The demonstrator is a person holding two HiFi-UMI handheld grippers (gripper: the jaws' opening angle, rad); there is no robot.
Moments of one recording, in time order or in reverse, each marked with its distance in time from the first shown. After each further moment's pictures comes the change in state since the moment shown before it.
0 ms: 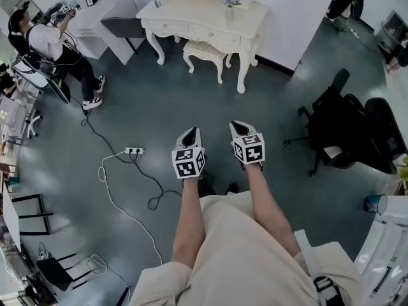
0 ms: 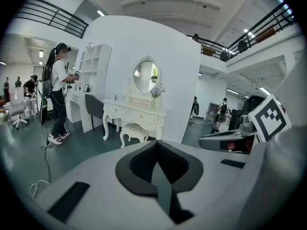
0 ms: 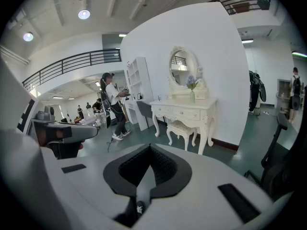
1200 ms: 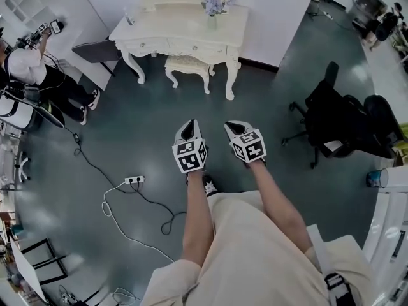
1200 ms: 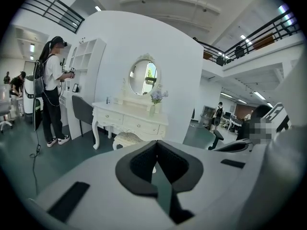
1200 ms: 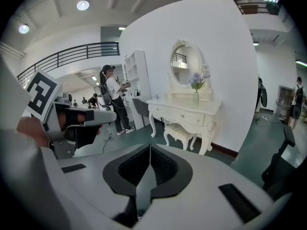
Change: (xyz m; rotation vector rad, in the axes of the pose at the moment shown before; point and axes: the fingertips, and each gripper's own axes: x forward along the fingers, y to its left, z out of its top) left arm 0.146 0.080 0.105 0.013 -0.031 -0.101; right arm 0.121 -0.017 0.086 -0.036 0.041 -0.044
